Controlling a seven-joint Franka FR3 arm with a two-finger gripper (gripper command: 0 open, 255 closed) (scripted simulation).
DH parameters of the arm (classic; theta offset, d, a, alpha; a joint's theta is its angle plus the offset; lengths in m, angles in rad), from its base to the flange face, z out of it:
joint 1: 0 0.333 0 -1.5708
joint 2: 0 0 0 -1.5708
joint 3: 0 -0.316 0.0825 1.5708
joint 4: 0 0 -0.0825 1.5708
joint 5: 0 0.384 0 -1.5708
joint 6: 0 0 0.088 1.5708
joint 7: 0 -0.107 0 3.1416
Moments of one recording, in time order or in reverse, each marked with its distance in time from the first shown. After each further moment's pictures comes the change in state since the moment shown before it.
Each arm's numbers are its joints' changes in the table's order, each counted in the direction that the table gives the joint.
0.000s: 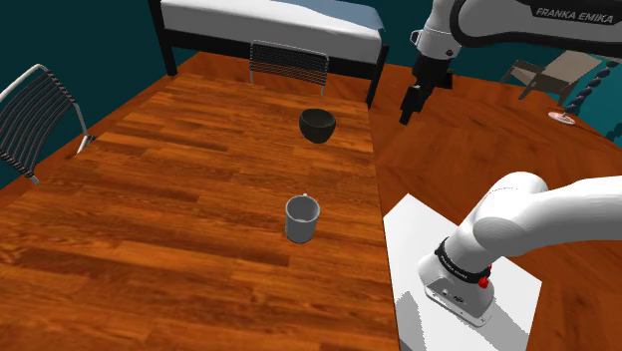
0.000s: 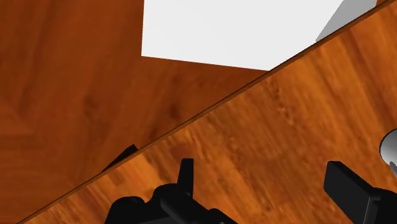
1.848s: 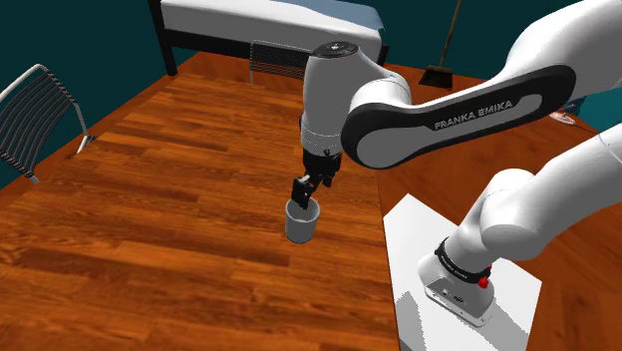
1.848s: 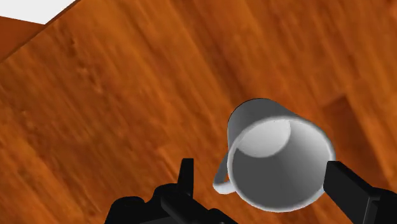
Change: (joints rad) arm 0.181 0.444 -0.544 -0.020 0.196 -0.432 -0.608
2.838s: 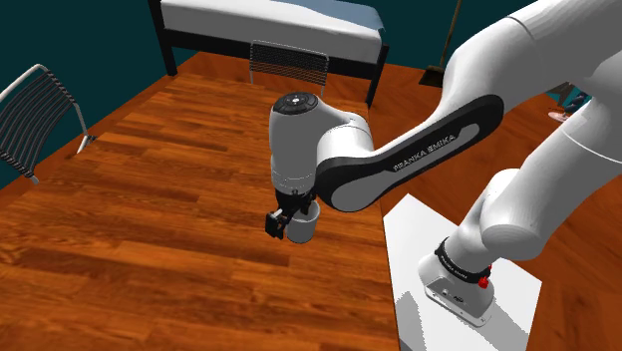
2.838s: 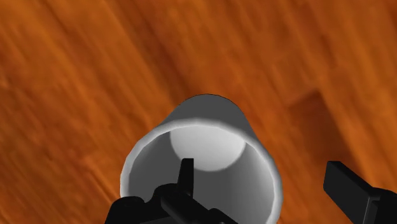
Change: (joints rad) arm 0.004 0.260 -0.111 -0.059 -0.127 -0.174 -0.202
